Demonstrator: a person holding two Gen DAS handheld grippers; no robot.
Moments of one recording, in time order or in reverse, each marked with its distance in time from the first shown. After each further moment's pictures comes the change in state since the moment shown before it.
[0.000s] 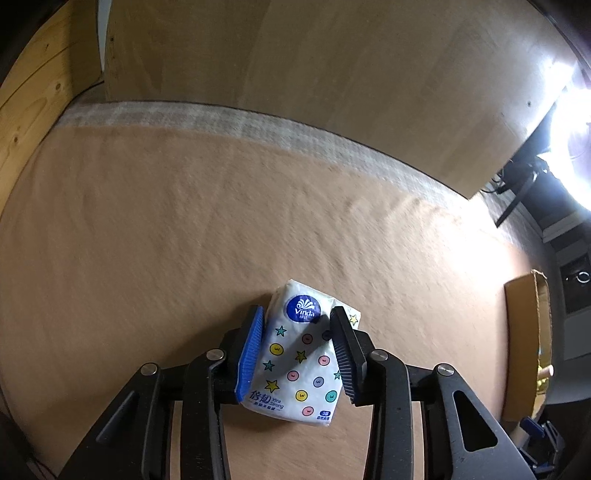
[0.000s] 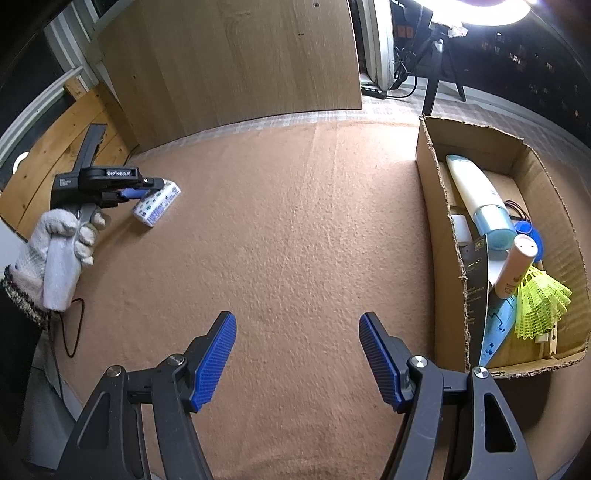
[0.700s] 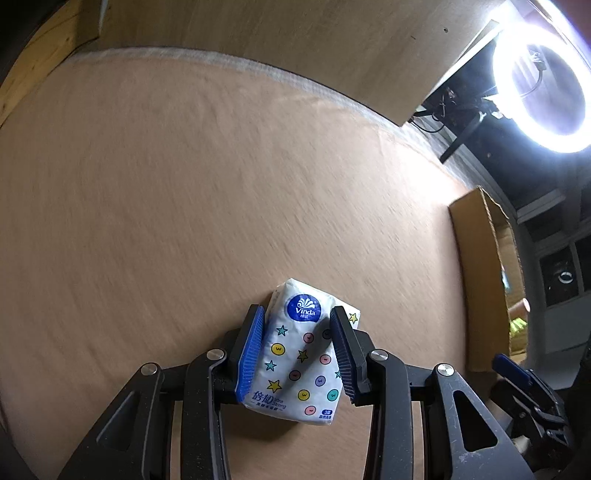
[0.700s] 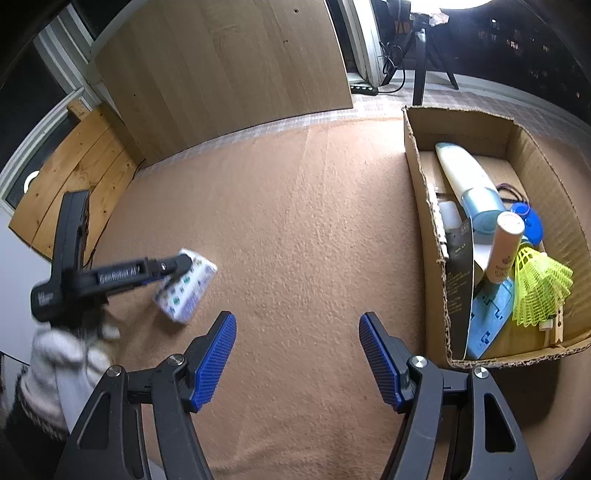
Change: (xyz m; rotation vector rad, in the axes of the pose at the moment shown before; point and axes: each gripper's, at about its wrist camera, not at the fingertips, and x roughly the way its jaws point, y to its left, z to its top) left arm -0.014 -0.107 -0.150 -0.049 0.001 -0.076; right arm -0.006 -0.028 -0.007 0.054 -0.013 0.080
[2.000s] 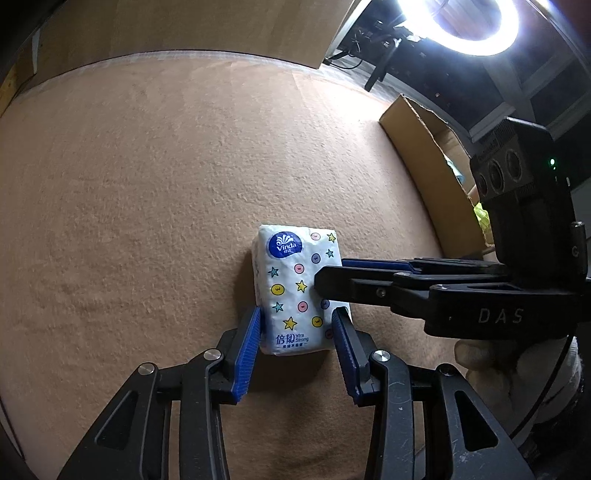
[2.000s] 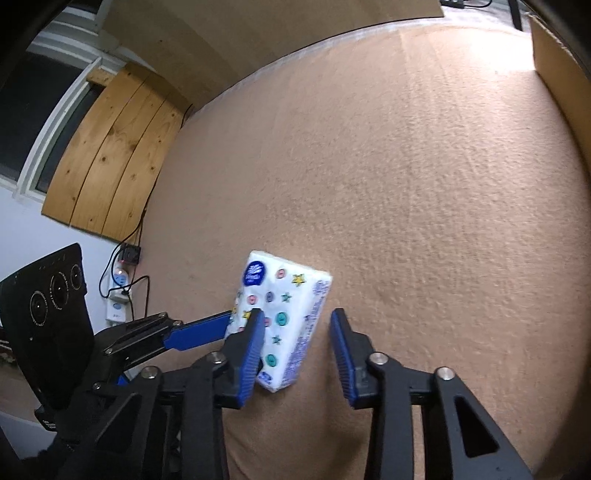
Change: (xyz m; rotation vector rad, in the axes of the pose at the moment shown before) left arm -0.024 0.005 -0.058 0.291 0.097 -0.095; right arm 0.097 0.048 0.000 0.014 0.254 0.321
